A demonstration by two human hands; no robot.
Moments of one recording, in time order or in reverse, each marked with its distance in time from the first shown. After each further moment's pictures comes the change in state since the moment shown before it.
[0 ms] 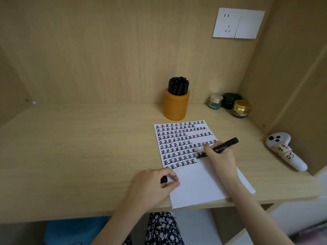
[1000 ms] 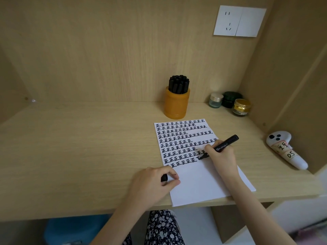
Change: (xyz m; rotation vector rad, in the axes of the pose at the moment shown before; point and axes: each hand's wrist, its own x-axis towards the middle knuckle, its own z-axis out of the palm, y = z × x) left_hand 0.000 0.000 0.000 0.002 0.023 0.014; right_hand 0.001 0.000 -0.001 -0.053 -0.020 -0.024
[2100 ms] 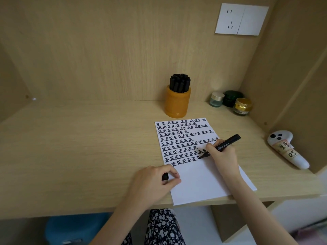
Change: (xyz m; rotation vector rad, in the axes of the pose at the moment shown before) left_hand 0.001 -0.003 0.003 0.005 -0.011 0.008; right_hand -0.002 0.001 0.000 0.015 0.008 -0.017
